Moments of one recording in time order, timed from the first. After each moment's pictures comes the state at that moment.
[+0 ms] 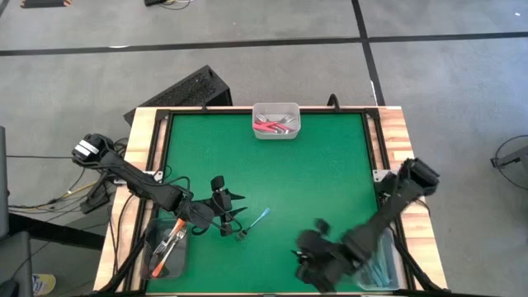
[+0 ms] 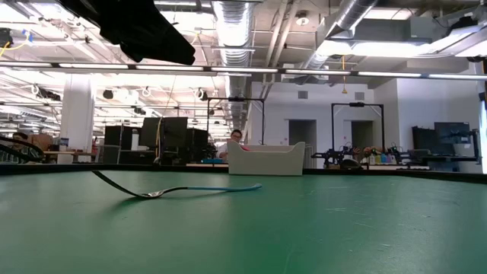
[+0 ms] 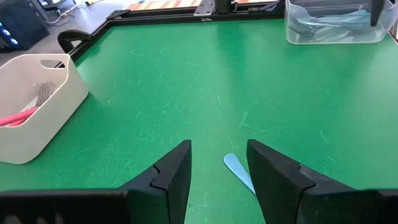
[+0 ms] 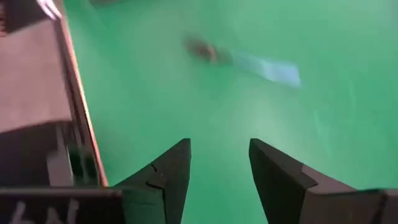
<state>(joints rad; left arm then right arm) -0.48 1.38 0.75 0.03 -0.67 -0.27 0.74 1.82 1.51 -0.80 0.62 1.08</state>
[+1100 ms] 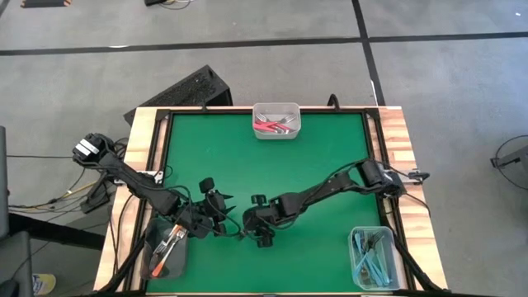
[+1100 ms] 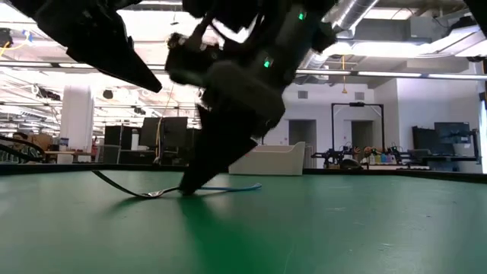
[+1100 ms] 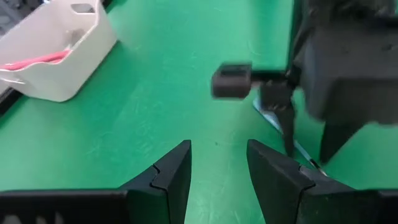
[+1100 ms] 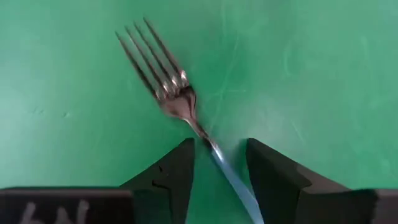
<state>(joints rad) -0.55 1.38 0.75 -0.27 -0.78 -0.52 0.27 2.20 1.55 -0.36 0.08 0.10</state>
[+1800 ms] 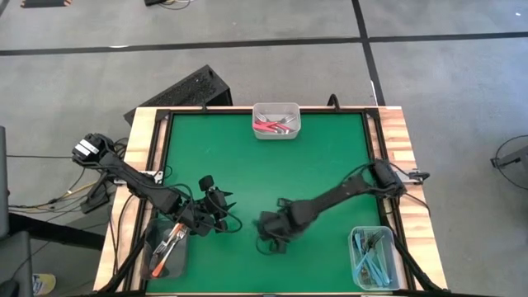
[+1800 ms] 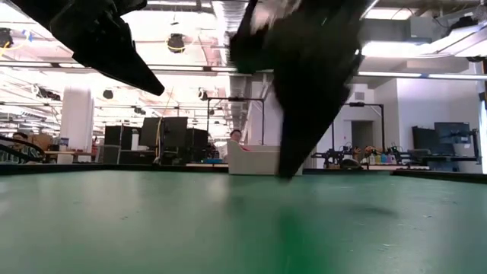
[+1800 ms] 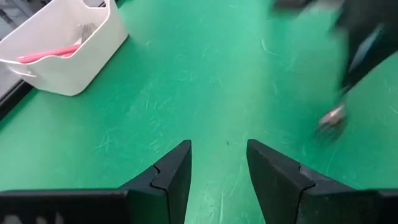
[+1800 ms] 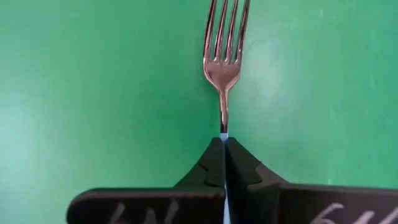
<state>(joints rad) -0.52 1.38 0.75 -0.29 -0.79 -0.54 0.37 2.09 1.54 -0.70 0.12 0.57</state>
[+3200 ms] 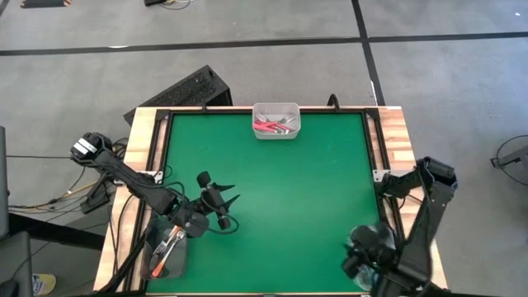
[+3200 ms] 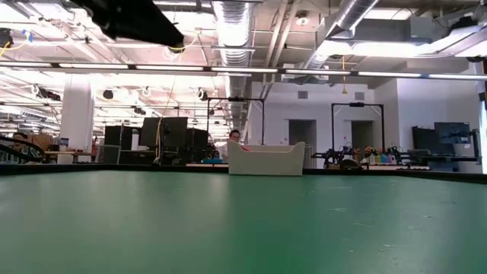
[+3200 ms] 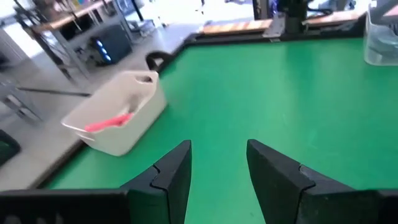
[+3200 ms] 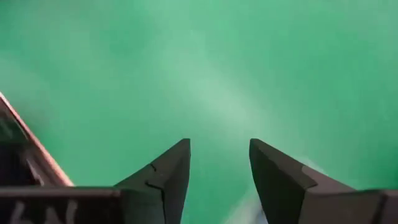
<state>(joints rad) -0.55 1.35 0.80 -0.16 -1.02 -0.38 1.07 1.72 1.50 -1.49 0.61 1.95</state>
